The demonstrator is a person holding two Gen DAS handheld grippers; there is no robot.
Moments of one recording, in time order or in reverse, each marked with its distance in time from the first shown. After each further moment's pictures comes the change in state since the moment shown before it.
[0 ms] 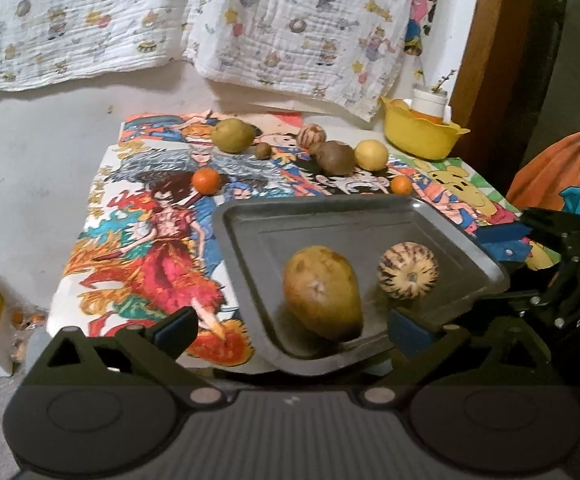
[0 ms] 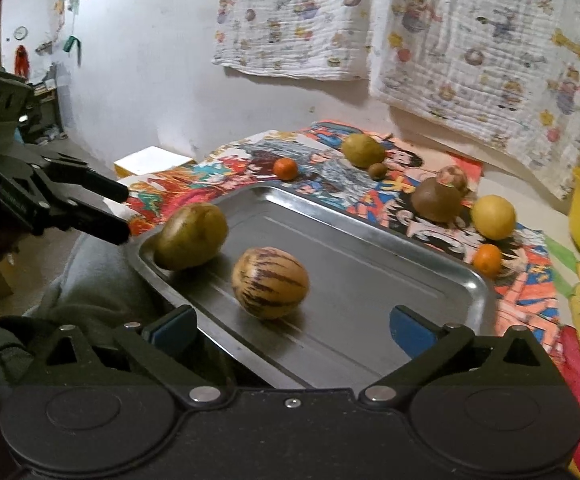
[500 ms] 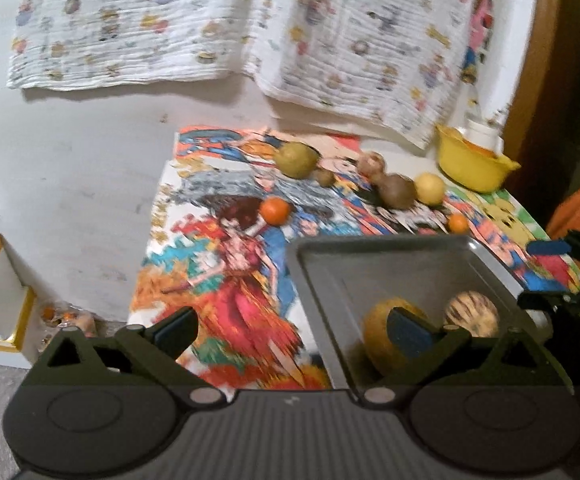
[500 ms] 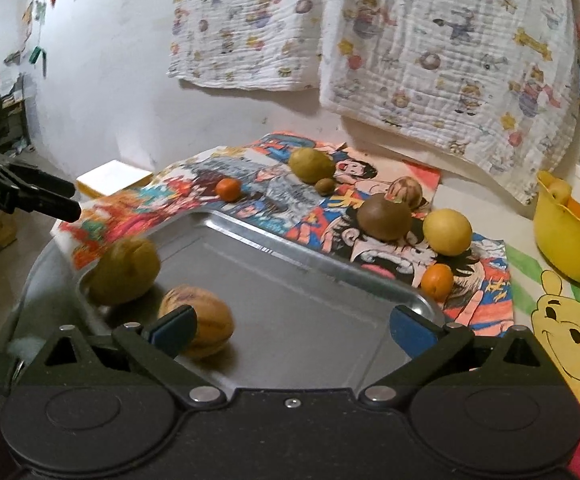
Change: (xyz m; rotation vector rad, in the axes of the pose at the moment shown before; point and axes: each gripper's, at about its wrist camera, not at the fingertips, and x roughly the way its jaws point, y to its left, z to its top) left arm 0.002 0.045 0.034 -0.085 -0.031 0.106; right arm 0.015 -0.039 0.024 0.053 -0.021 -0.087
